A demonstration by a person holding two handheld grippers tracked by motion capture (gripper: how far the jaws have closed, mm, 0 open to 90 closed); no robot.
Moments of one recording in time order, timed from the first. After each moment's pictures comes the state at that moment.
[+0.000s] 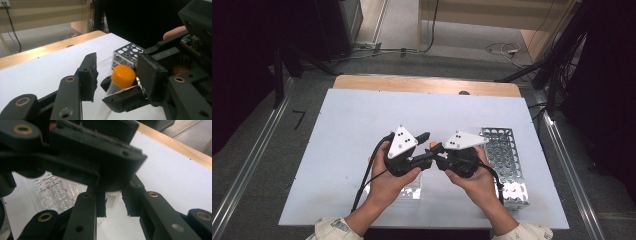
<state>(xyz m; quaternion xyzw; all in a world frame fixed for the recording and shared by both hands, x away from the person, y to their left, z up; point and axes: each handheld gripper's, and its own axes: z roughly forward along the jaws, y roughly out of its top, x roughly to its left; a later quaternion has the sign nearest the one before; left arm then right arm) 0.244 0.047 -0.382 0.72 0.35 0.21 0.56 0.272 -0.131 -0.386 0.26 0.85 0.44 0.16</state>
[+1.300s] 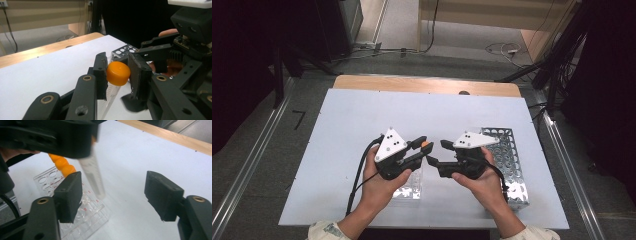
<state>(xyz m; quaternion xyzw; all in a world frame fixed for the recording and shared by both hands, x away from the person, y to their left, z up) 0.232 0.071 -0.380 0.71 0.36 0.20 0.57 0.272 -0.150 -0.389 0.30 0.82 0.47 0.11</state>
